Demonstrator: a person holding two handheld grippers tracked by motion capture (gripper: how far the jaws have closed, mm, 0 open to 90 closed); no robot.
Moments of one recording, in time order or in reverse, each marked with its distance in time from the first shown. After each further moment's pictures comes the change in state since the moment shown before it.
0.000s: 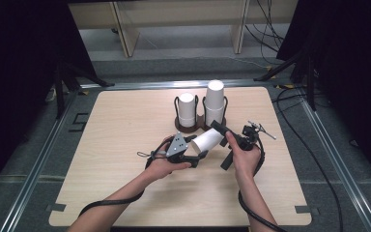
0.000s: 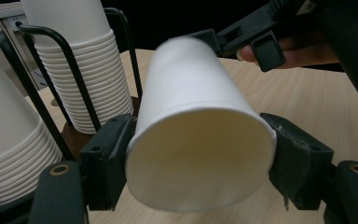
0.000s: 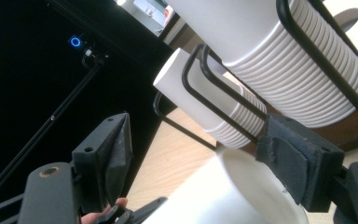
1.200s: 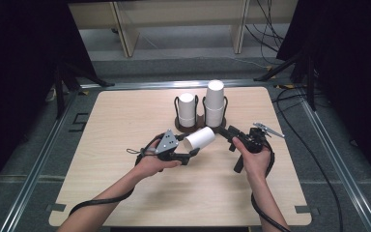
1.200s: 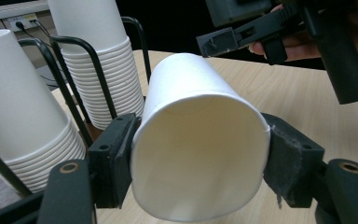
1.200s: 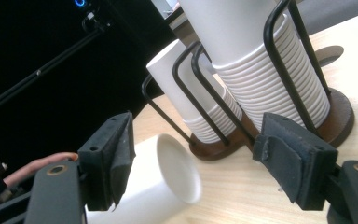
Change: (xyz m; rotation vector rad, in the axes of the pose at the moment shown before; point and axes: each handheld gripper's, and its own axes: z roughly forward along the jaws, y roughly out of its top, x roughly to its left) left arm 0.016 0.010 -0.029 0.019 -0.014 0.005; right arm -0.018 0.010 -0.020 0.060 0.012 -0.255
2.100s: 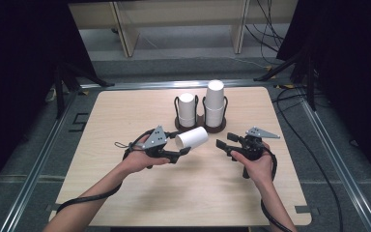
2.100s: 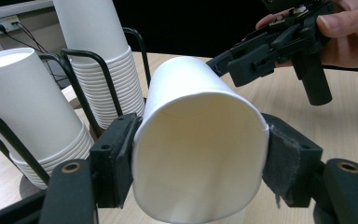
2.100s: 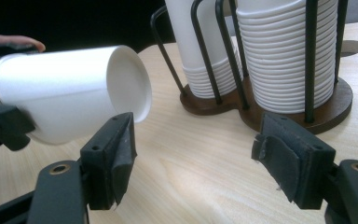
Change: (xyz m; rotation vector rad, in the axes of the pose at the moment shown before) left arm 0.017 0.014 -0.029 0.025 -0.073 0.033; right arm -0.007 -0.013 -0.003 0.145 0.032 -0.313
